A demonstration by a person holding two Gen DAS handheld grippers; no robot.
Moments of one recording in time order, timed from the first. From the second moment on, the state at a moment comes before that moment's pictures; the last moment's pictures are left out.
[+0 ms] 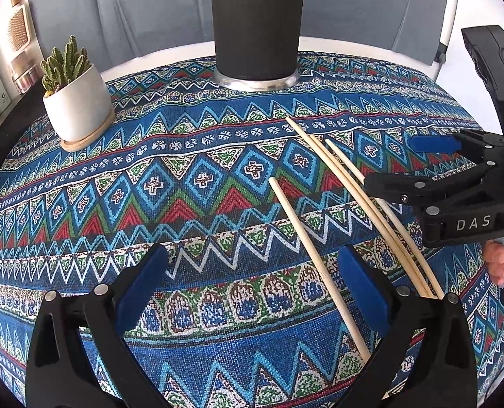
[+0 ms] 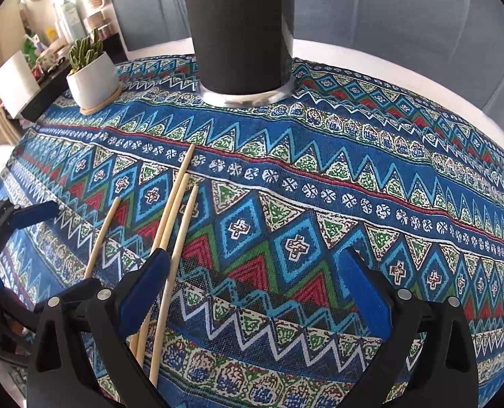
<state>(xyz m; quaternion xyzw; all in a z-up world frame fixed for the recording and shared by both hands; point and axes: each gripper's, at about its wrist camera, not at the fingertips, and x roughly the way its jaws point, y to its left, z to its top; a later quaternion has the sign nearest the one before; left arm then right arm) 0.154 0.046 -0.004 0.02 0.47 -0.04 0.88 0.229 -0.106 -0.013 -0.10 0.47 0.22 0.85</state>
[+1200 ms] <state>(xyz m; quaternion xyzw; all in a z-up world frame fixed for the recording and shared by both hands) 0.143 0.099 0.003 0.00 0.46 -0.03 0.89 0.218 -0.170 0.001 -0.07 0.47 0.21 0.85</state>
